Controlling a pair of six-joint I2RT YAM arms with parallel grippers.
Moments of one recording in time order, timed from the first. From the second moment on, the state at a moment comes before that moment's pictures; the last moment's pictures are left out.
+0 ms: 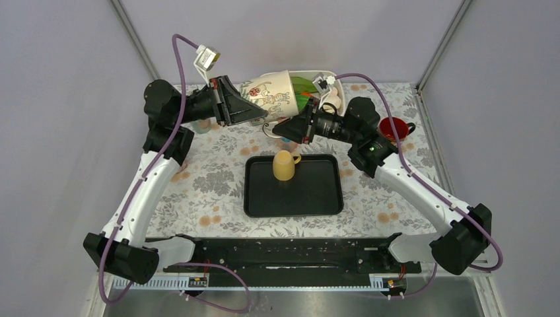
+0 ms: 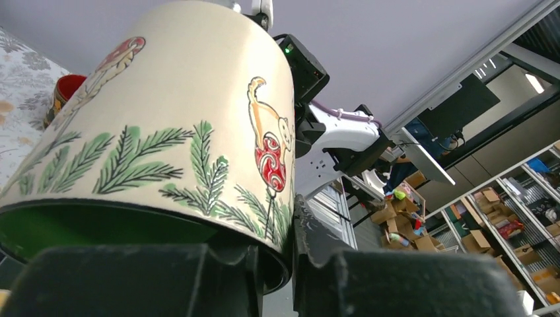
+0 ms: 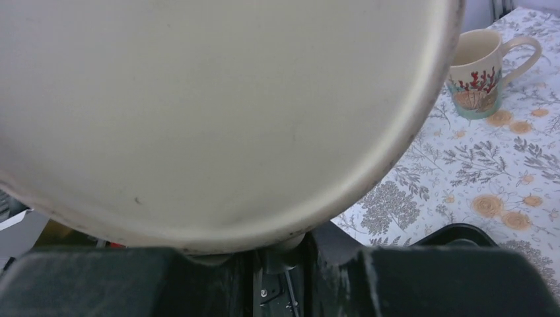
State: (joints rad) left arm -0.30 1.21 1.34 0.23 1.12 -1.04; right arm 0.64 1.29 1.19 0.23 -0.65 0.61
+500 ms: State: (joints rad) left arm -0.25 1.23 1.46 -0.42 0.83 -0.50; right arm 0.66 1.29 1.18 0.04 -0.43 0.45
